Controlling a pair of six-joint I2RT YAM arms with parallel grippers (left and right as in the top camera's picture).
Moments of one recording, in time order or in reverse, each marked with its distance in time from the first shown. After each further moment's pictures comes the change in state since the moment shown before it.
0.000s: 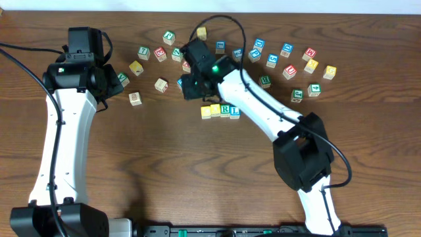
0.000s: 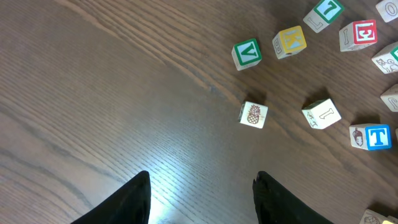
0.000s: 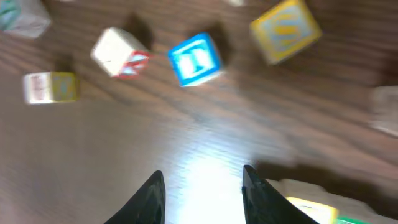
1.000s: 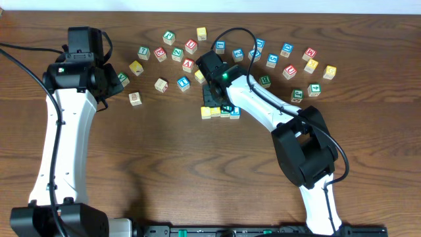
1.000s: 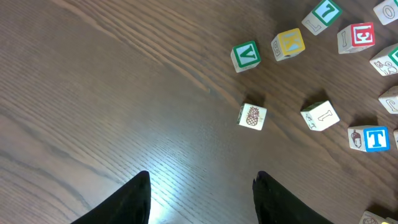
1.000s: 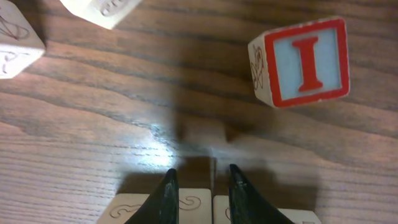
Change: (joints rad) left arm 0.000 0.000 0.000 0.007 0.000 -0.001; right arm -0.049 0.000 -0.210 0.059 0.182 0.011
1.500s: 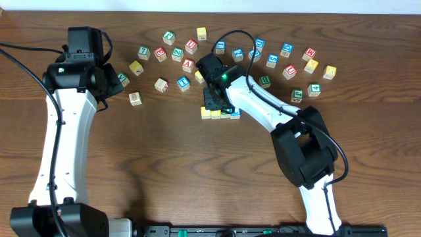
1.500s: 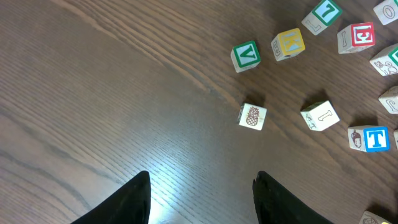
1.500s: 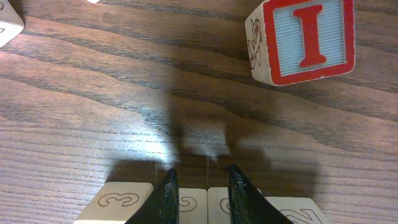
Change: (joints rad) left arm 0.000 0.000 0.000 0.000 0.000 0.000; right arm 0.004 0.000 -0.006 -0.030 0.000 0.000
